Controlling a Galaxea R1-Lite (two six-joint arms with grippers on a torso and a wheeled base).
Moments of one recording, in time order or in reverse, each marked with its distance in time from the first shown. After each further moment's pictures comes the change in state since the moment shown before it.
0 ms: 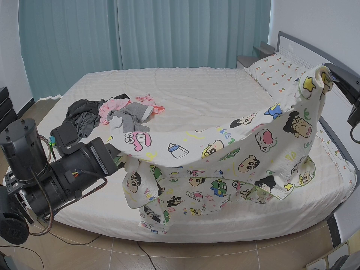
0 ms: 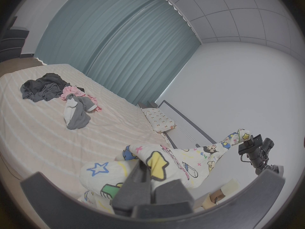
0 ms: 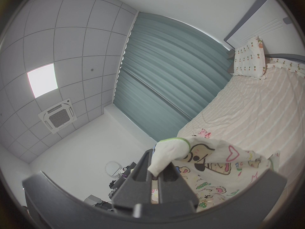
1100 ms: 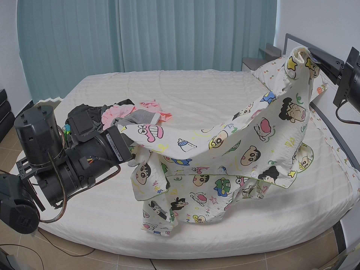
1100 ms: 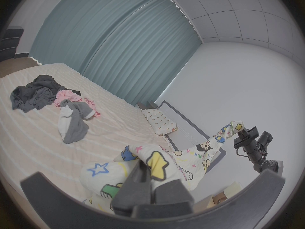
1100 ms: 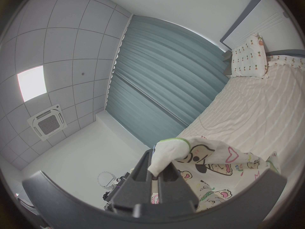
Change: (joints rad) left arm 0.016 0.104 -0.105 0.004 -0.045 0.003; right arm 0.004 0.165 -0.141 -0.003 -0.122 0.019
